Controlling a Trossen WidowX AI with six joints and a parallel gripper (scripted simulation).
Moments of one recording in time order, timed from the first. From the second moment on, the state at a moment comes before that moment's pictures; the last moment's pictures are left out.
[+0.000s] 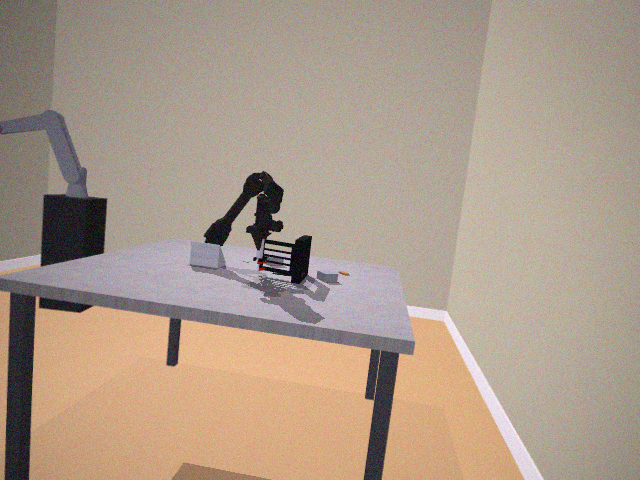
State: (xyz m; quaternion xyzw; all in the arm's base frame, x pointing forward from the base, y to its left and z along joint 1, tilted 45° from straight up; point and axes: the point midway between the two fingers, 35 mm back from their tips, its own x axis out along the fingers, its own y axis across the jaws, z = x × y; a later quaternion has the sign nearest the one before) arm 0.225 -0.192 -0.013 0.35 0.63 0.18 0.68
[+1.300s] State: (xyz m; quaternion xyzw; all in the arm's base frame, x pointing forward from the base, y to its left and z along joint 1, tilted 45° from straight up) arm 0.229 -0.217 -0.035 0.26 0.60 0.26 0.71
